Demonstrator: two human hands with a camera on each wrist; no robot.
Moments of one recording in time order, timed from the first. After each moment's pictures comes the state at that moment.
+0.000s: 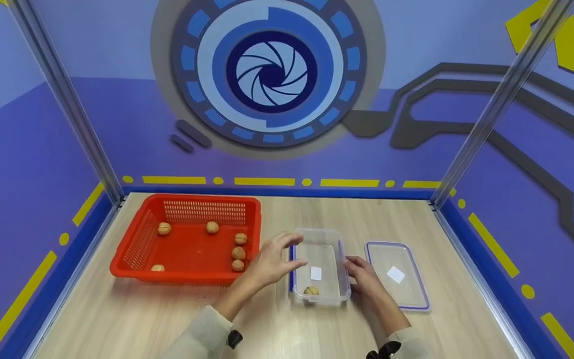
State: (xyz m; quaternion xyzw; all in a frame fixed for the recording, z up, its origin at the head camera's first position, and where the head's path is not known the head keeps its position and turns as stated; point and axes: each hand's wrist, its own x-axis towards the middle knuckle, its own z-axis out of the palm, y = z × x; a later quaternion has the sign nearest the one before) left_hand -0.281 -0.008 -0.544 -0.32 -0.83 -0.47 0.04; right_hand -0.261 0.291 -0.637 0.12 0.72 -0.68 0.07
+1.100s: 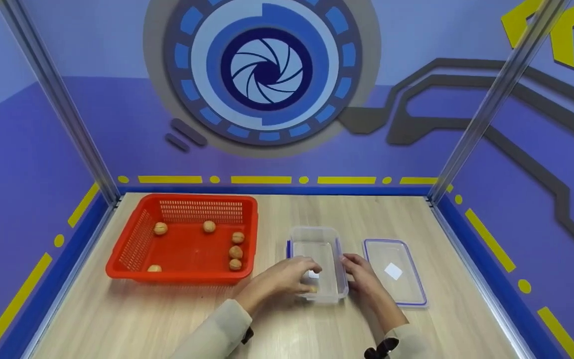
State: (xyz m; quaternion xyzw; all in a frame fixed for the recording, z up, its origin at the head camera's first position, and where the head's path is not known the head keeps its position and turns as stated) left_hand -0.292 0.035 -0.590 -0.44 -0.87 -0.21 -0.09; right_hand -0.264 0.289 -0.639 0.14 0.70 -0.69 0.06
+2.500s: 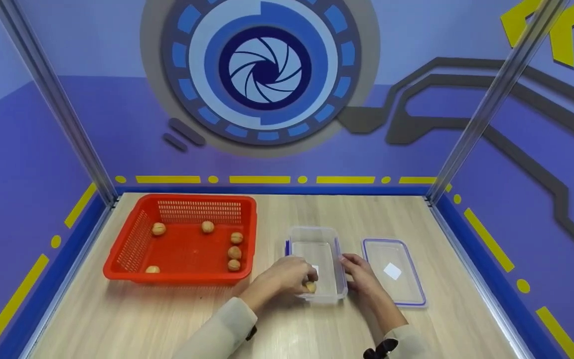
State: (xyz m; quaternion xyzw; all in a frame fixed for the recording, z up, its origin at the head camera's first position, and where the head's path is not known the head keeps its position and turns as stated) left_hand -0.299 0.046 -0.594 -0.48 -0.87 -0.08 -0.03; right_hand -0.263 0.288 -0.636 0.13 0.71 -0.69 0.06
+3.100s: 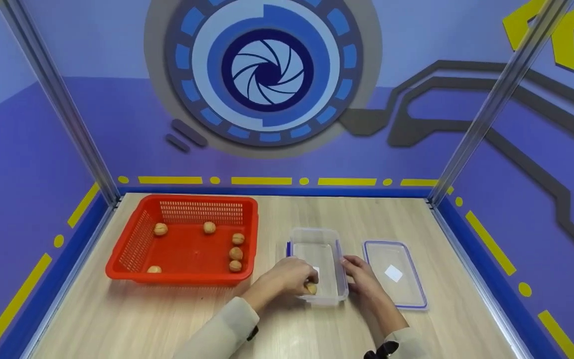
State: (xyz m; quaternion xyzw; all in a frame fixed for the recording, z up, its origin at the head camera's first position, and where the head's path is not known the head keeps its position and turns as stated) left_hand -0.299 0.047 -0.593 -0.49 -0.87 -0.07 -0.01; right_hand -0.265 0.291 -0.640 0.14 0.71 -0.68 0.07
